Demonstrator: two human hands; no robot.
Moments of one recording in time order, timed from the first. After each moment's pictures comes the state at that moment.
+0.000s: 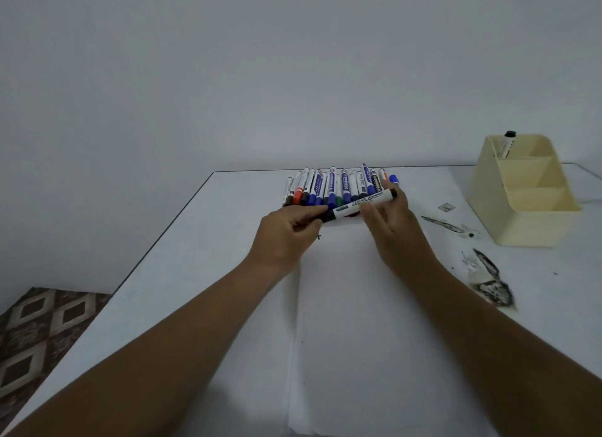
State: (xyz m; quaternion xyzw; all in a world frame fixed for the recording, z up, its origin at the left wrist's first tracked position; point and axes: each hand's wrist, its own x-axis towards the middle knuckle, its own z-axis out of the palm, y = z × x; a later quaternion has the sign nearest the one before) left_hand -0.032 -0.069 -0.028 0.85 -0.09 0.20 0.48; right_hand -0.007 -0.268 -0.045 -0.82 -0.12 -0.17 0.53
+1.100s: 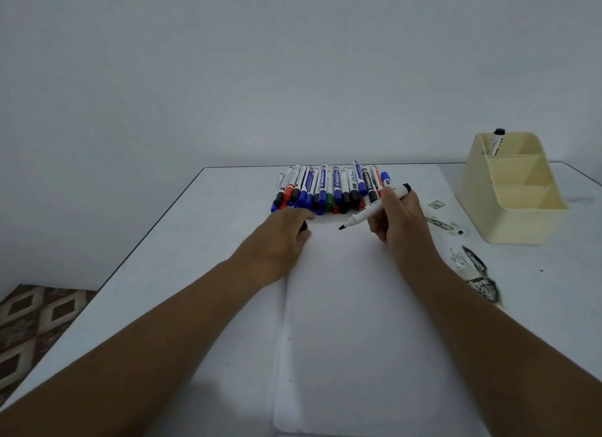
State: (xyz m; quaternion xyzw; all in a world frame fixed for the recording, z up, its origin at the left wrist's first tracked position) left_hand -0.031 -0.064 -0.033 0.95 -0.15 0.12 0.24; right_hand -0.009 -0.284 -0.034 -0.69 -0.06 -0.13 0.71
